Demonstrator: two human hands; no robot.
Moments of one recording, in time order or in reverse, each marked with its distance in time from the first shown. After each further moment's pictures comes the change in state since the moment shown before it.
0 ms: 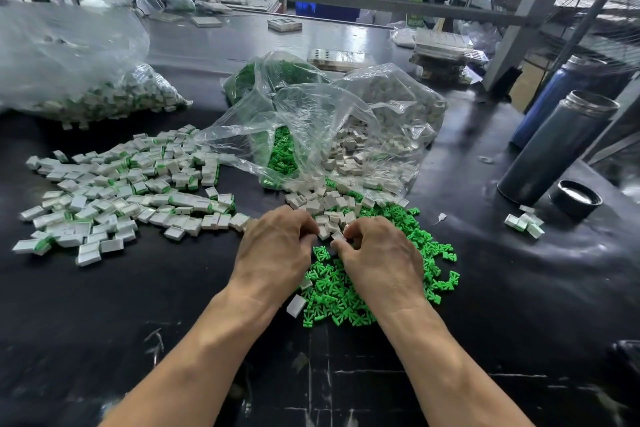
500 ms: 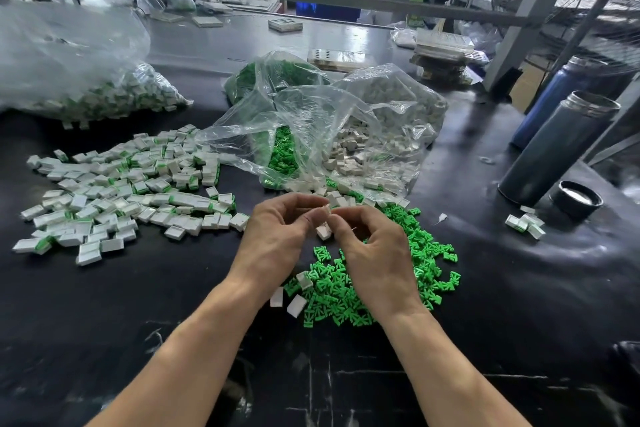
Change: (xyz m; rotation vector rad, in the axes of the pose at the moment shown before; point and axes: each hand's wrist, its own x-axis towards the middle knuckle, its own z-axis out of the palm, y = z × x) left_hand 0.003 0.000 -0.006 -0.980 -0.107 -0.157; right_hand -0.008 -0.004 0.000 0.731 0.028 -0.112
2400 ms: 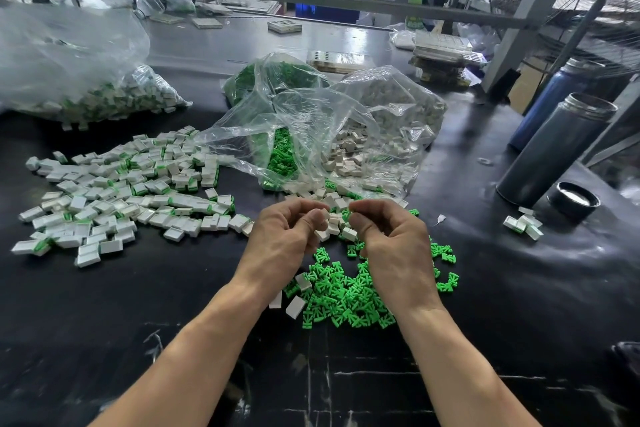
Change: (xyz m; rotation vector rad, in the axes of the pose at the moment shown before) left_hand 0.006 -0.015 0.002 0.063 0.011 0.044; right_hand 0.007 0.003 -0.015 0.223 0.087 0.056
